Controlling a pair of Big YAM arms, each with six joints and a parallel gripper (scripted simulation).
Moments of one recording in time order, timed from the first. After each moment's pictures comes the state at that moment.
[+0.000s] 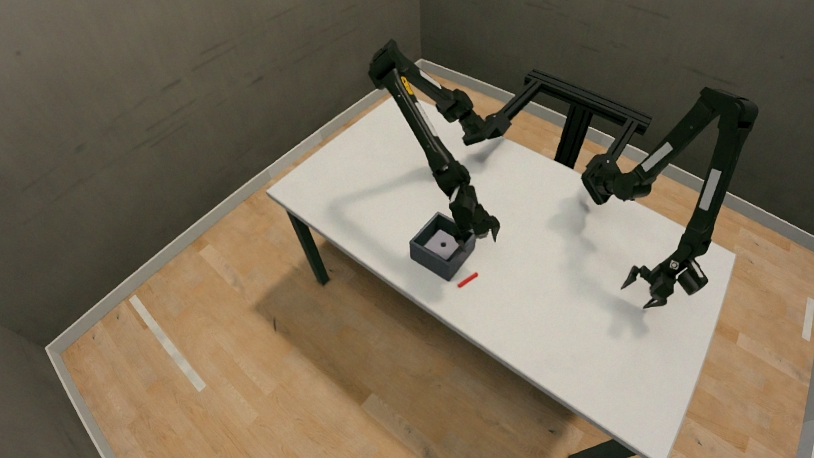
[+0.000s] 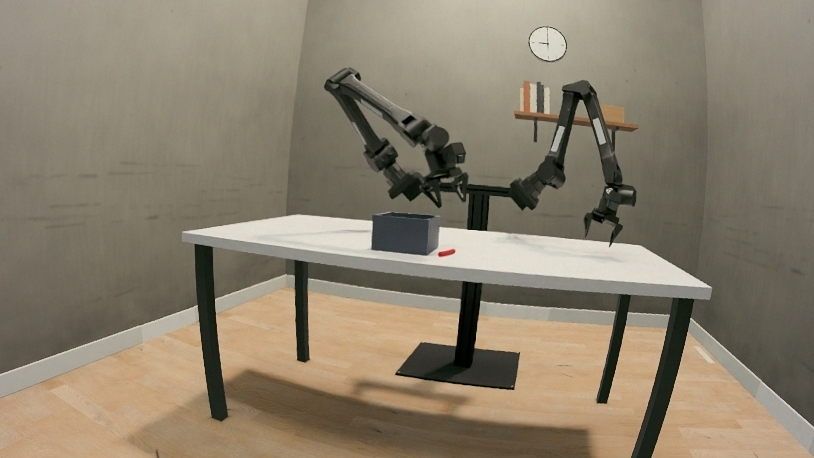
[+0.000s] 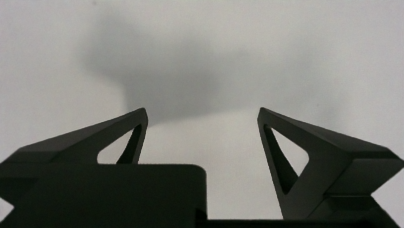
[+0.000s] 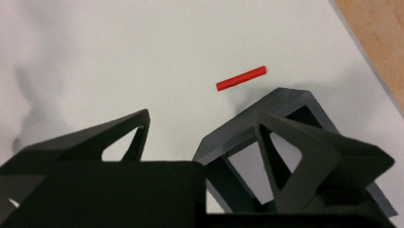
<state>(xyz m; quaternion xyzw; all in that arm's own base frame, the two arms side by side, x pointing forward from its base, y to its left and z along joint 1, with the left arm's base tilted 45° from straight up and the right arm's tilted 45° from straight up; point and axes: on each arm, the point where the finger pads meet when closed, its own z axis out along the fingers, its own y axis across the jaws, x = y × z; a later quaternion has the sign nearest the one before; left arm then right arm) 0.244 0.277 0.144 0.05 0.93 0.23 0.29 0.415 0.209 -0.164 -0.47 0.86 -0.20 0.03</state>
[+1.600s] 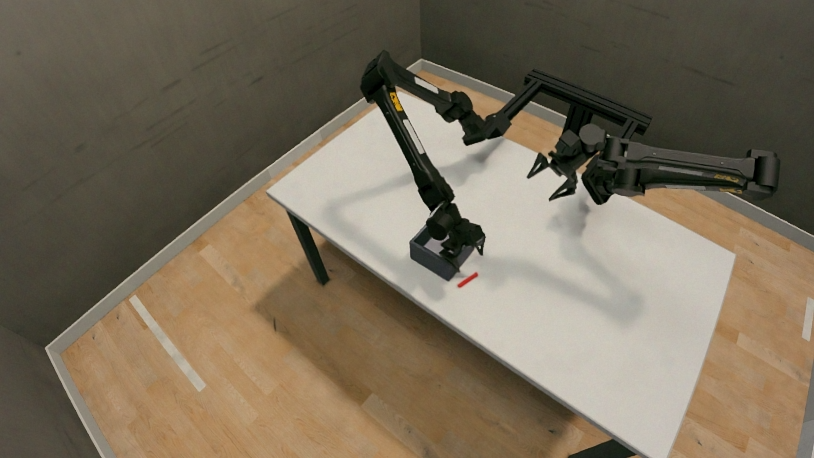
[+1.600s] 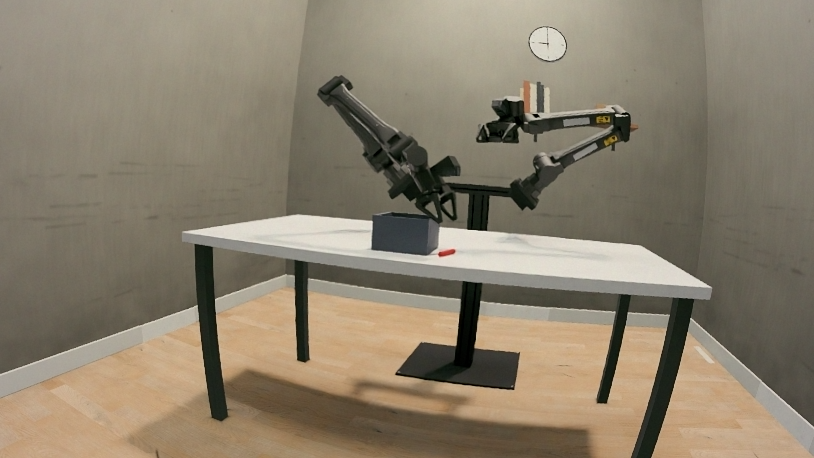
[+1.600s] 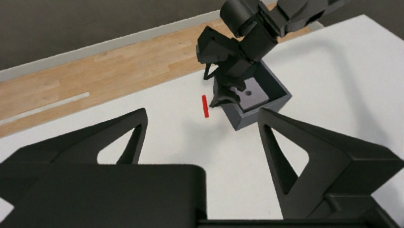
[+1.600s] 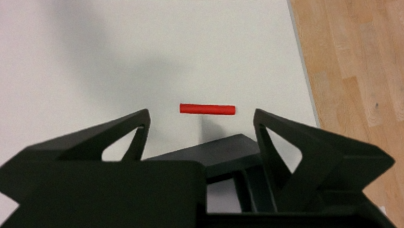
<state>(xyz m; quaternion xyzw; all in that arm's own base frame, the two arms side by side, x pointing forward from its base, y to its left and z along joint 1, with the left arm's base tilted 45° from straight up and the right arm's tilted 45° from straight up) 0.288 -0.208 0.094 0.35 0.77 0.24 0.48 0.465 0.181 -0.189 -0.66 0.74 -0.14 0.05</state>
